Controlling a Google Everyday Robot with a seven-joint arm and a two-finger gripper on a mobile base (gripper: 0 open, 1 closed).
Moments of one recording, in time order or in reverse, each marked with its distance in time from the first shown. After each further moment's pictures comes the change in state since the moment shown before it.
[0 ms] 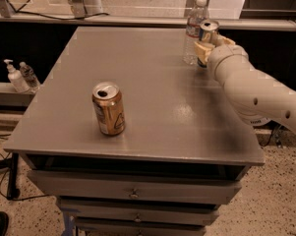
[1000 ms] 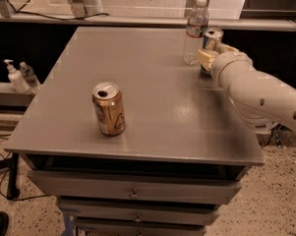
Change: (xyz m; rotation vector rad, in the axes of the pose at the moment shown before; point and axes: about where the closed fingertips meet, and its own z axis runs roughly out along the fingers) arm 0.024 -0.012 -0.012 0.013 0.082 0.029
